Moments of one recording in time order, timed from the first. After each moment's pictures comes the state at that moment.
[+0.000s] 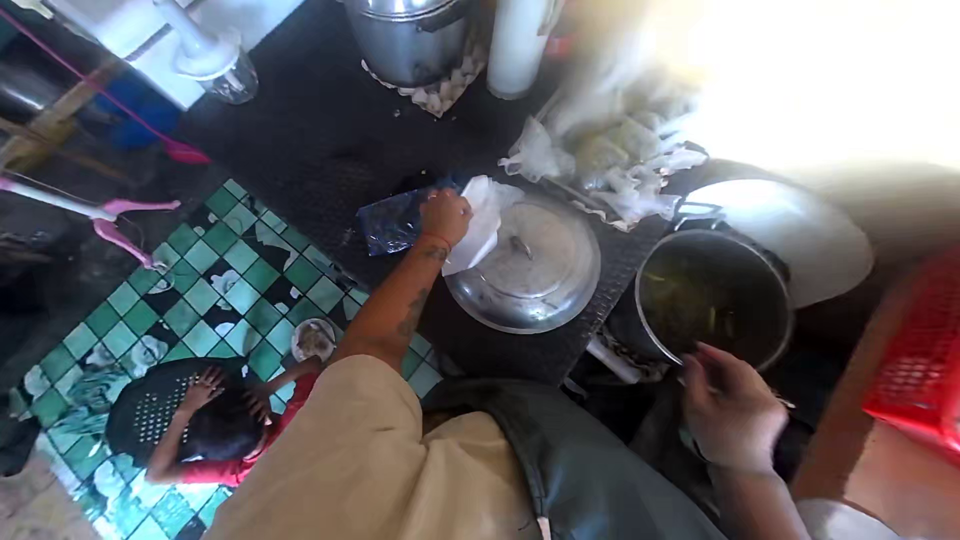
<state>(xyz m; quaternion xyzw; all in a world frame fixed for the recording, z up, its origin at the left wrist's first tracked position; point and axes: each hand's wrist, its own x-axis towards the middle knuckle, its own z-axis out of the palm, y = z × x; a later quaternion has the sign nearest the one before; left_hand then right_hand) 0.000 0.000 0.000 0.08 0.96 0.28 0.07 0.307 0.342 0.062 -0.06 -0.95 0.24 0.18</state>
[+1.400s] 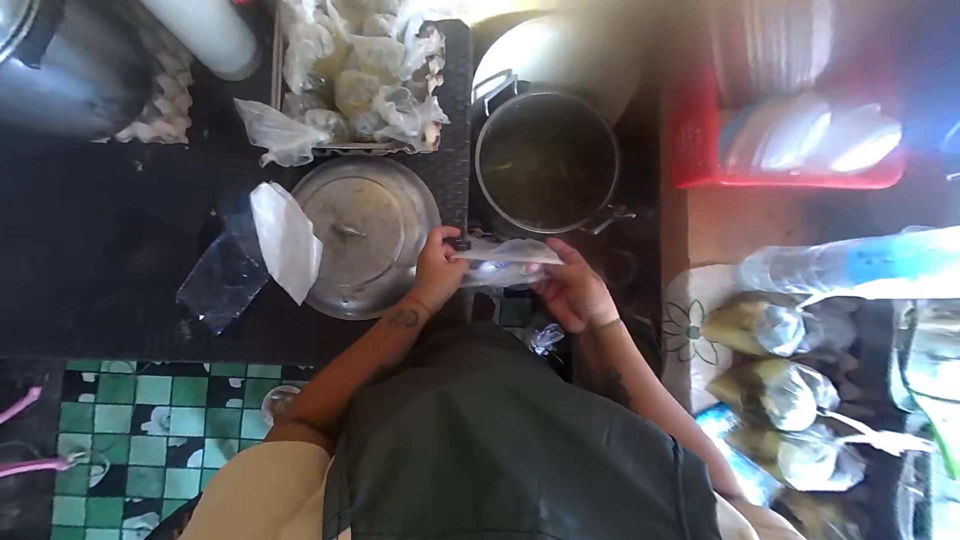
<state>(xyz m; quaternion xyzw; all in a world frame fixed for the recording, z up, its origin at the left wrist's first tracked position) 0.177 0.214 -0.012 0.14 0.74 0.56 0.36 0.334 0.380 0.022 -0.39 -0.37 0.83 0.13</state>
